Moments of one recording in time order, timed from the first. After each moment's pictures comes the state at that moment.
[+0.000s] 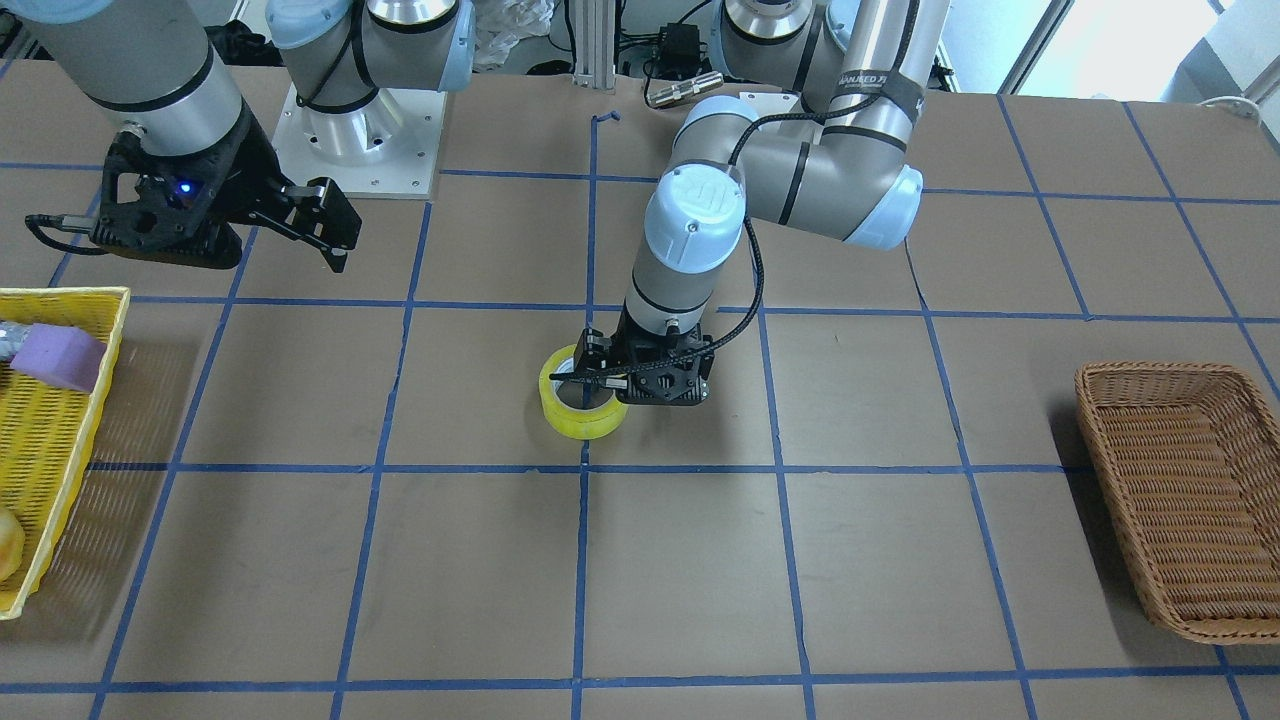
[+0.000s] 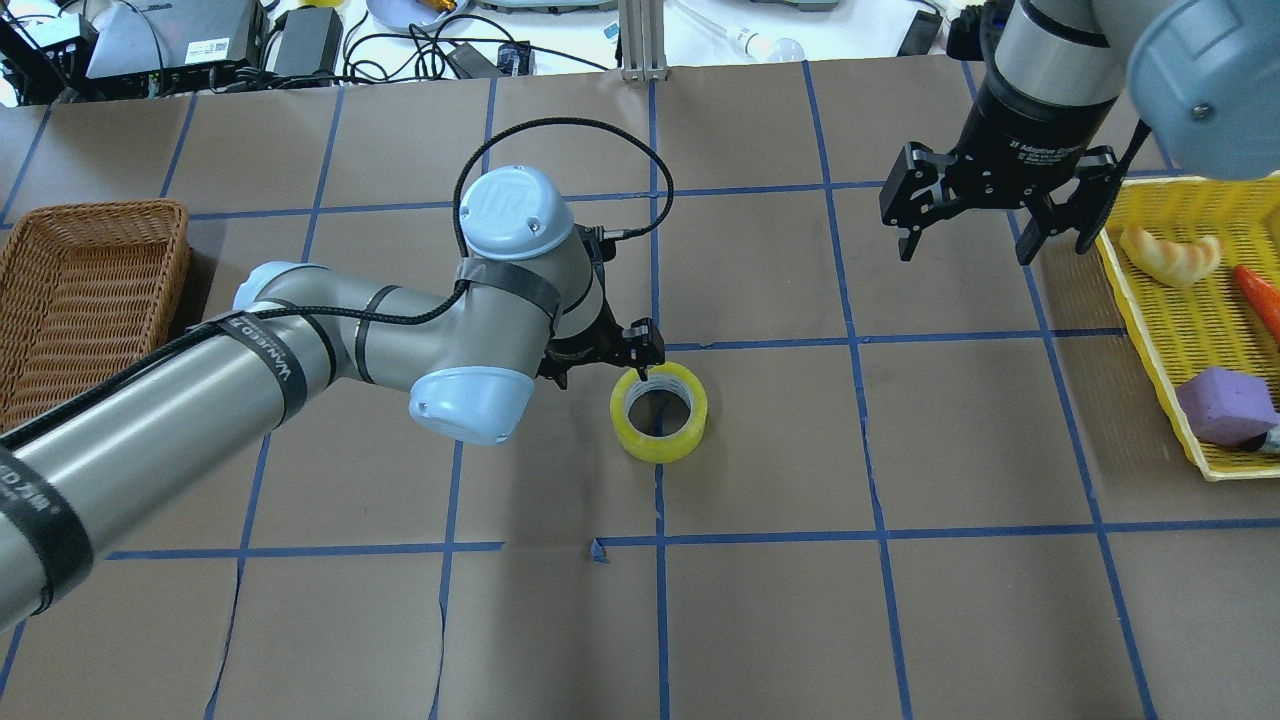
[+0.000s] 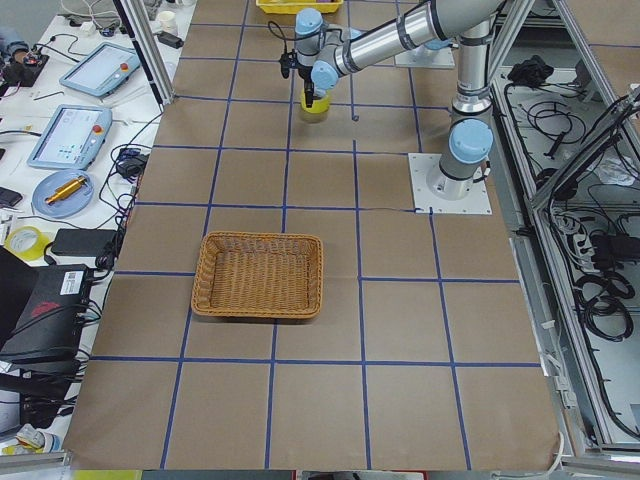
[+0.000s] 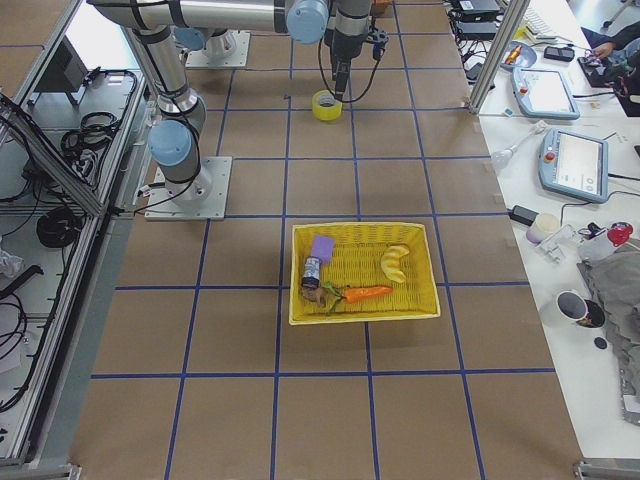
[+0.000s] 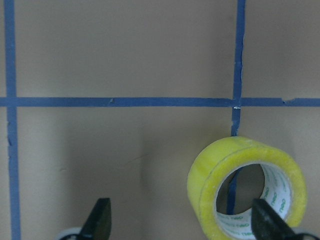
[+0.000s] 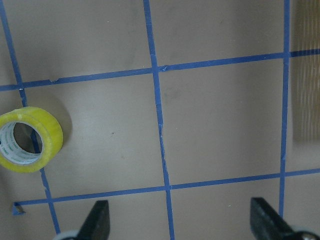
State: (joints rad) left arm -1.88 -1.91 -1.90 -0.87 1.45 -0.34; right arm 1.55 -1.55 1.58 -1.50 -1.58 0.06
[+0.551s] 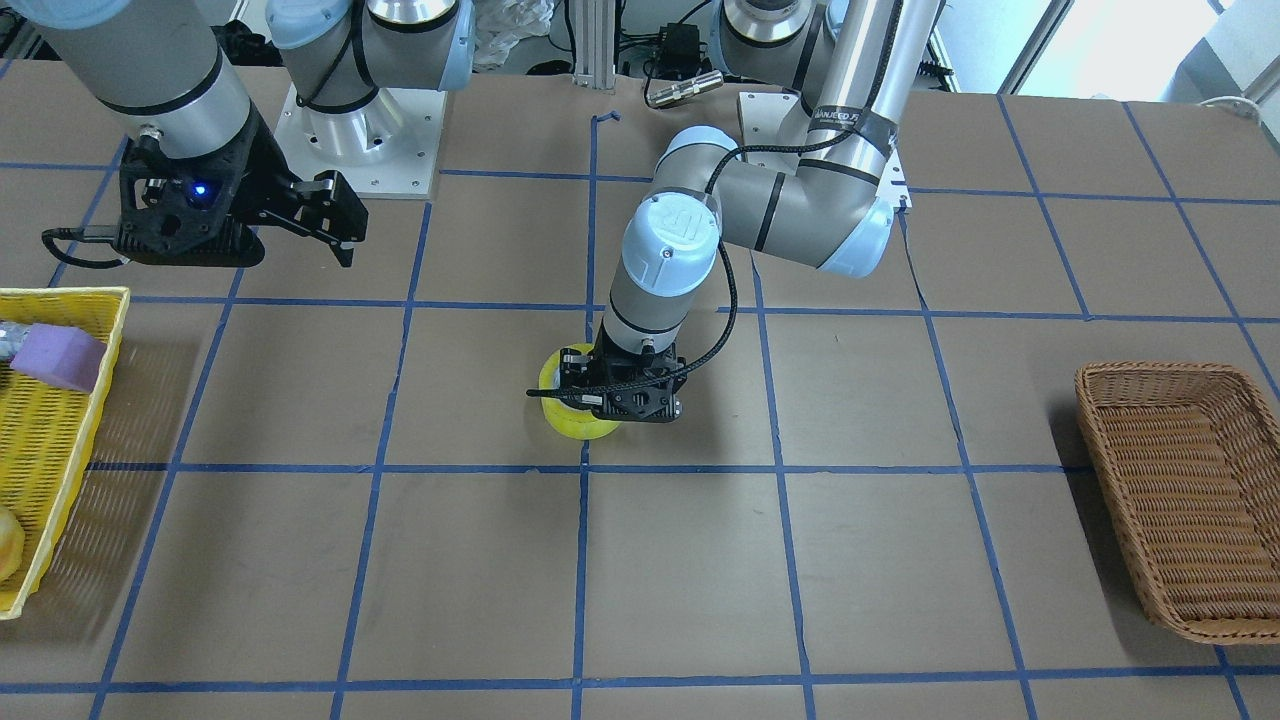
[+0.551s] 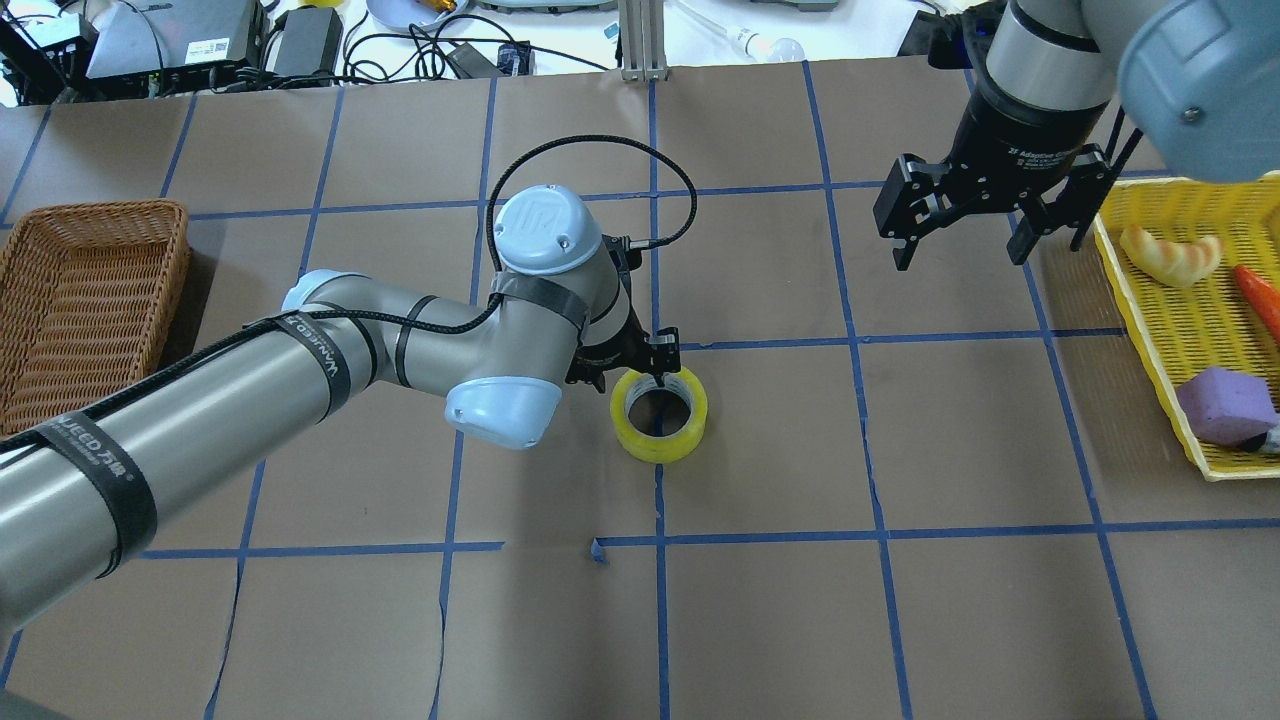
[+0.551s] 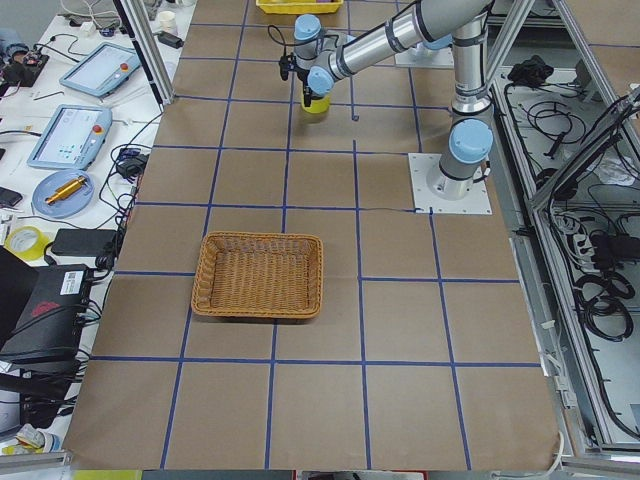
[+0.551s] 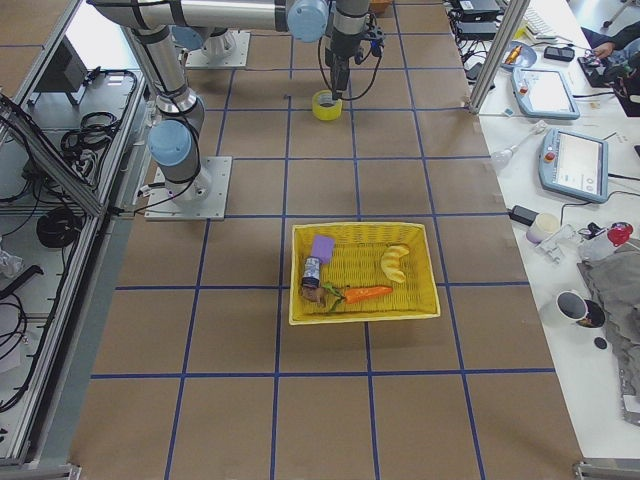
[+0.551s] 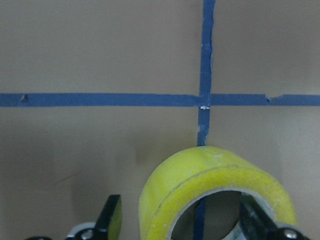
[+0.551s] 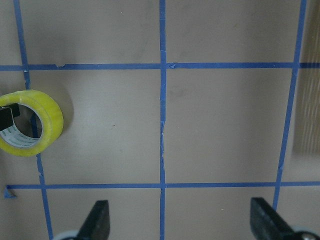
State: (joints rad) left arm -1.90 -1.97 -1.89 -0.80 1.43 -0.36; right arm 1.55 -1.55 1.58 -1.50 -1.58 -0.03
